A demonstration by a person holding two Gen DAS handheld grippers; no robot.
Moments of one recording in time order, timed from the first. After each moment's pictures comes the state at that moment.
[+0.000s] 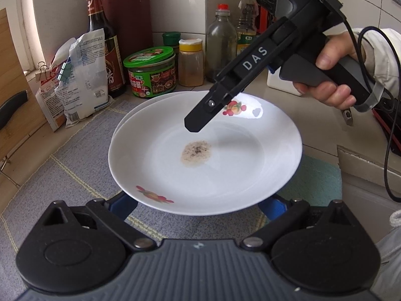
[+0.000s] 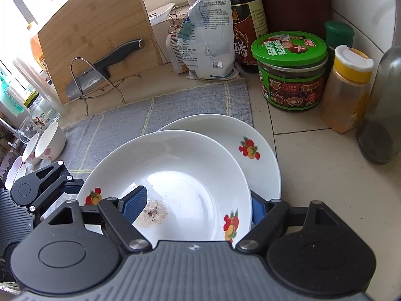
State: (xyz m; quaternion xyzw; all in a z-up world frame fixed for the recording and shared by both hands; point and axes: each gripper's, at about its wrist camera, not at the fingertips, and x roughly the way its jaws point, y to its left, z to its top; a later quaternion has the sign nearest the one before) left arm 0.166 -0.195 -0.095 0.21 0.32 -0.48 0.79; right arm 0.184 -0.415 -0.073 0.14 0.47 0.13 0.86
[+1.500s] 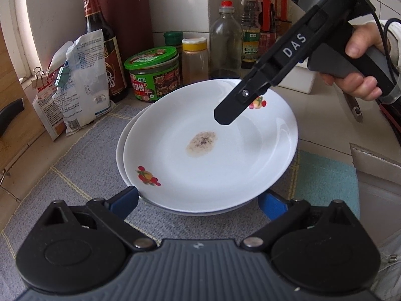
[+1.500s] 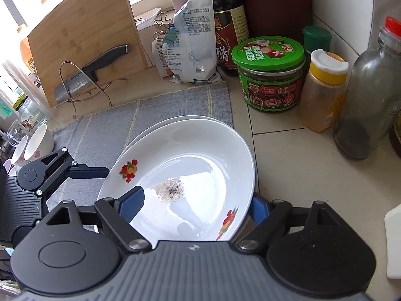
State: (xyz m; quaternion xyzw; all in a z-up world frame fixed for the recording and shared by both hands) left arm 0.185 -0.204 -0.105 0.23 0.31 -0.48 0.79; right arm 0.173 -0.421 -0.064 0.13 0.47 0.09 0.87
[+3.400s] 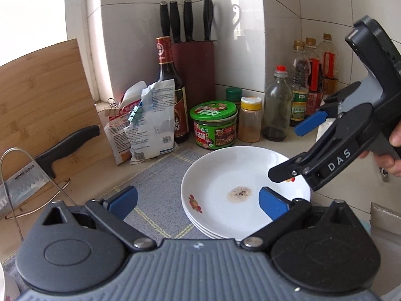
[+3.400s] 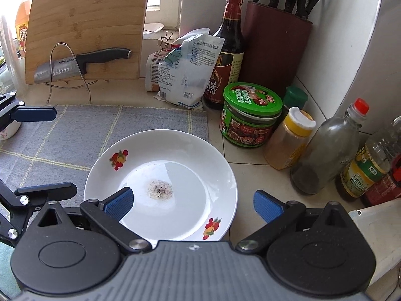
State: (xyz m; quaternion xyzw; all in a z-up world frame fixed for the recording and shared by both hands) left arm 0.175 -0.167 -0.054 0.14 0.24 -0.37 0.89; right arm 0.147 -0.368 -0.033 -0.03 0.42 0.00 0.91
